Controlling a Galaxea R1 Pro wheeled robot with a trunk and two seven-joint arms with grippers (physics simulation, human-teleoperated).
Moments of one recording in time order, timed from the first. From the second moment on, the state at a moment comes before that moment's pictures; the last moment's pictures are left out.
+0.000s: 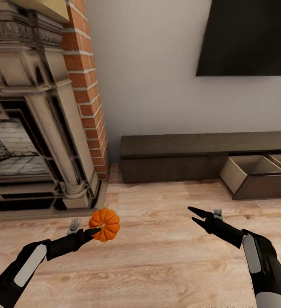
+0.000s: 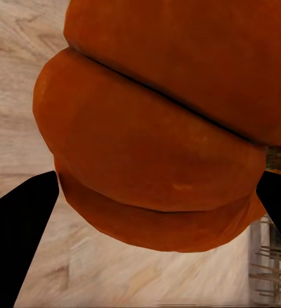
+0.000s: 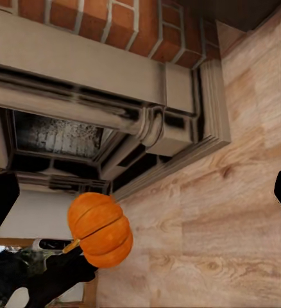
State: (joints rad) left arm -0.42 0.31 -0.09 -0.97 0.87 0.78 -0.59; right arm -0.47 -0.07 -0.49 -1.13 -0.35 1.00 0.91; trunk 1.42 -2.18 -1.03
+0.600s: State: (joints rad) left arm -0.42 0.31 -0.09 -0.97 0.87 0.78 -0.59; right arm -0.47 -0.07 -0.49 -1.12 -0.35 1.00 0.90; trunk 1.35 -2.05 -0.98
